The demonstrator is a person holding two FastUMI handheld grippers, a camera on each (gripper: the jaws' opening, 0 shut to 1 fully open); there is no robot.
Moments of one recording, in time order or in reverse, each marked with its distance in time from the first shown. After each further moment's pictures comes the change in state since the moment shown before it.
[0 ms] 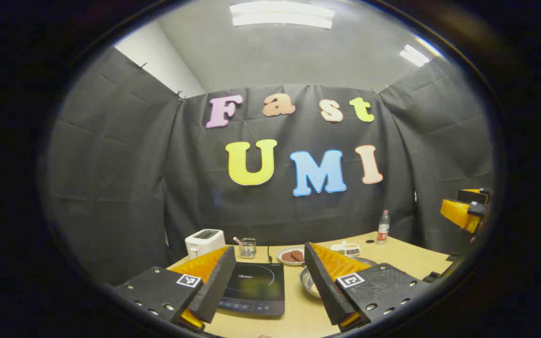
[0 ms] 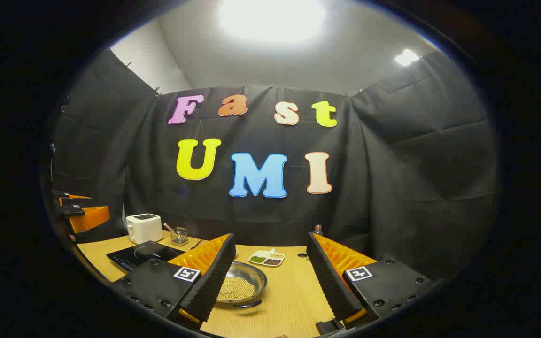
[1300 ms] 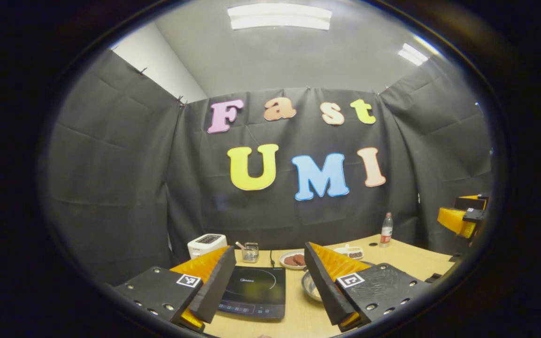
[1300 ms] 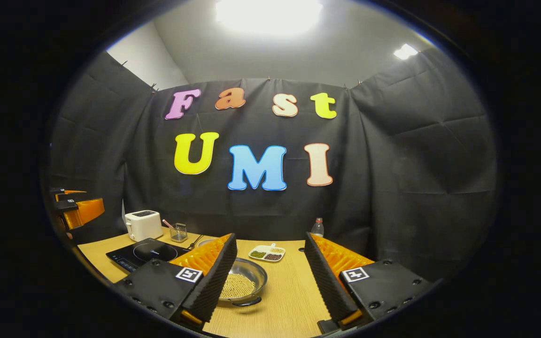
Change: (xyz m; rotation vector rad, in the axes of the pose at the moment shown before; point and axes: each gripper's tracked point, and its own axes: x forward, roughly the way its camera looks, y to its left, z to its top) left arm 0.001 -0.005 0.008 0.011 -0.015 0.031; right arm 0.013 -0.002 -0.012 0.011 0.042 0.006
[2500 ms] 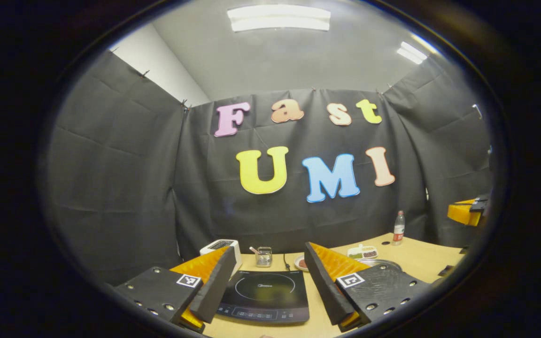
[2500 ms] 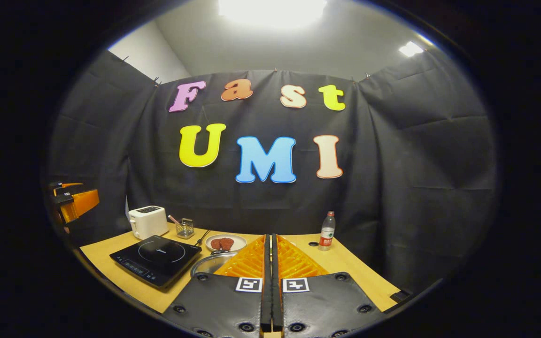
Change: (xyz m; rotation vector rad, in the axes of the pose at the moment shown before) left arm 0.020 0.059 0.000 0.029 -0.028 0.017; right arm 0.019 0.050 -0.016 -0.001 0.071 0.043
